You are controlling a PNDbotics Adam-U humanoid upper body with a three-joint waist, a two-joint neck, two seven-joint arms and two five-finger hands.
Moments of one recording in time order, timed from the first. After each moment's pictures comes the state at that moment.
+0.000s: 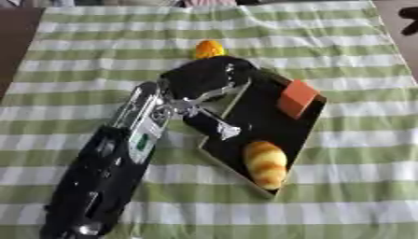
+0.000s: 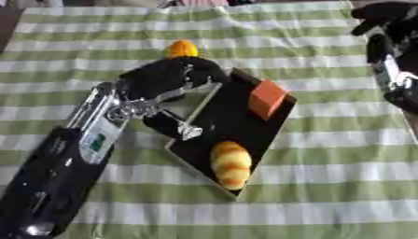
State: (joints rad) left arm -0.90 -0.04 -0.33 -1.31 -0.98 -0.51 -0.33; right arm 0.01 -0.83 -0.12 -1.98 -0.24 -0.47 -0.17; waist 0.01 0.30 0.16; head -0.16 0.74
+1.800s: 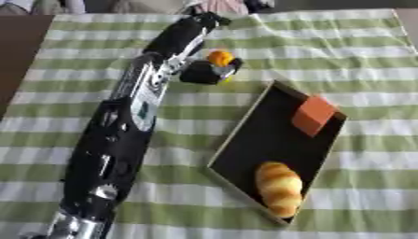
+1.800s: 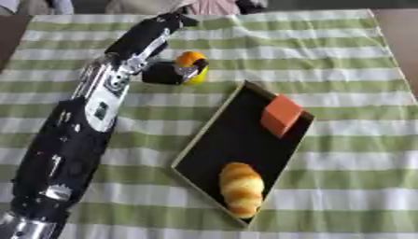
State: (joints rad) left arm -1.06 -0.01 0.03 -1.09 -1.18 -0.21 -0.20; right arm -0.11 -0.83 -0.11 -1.99 -0.28 -0.49 -0.16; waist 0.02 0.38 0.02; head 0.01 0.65
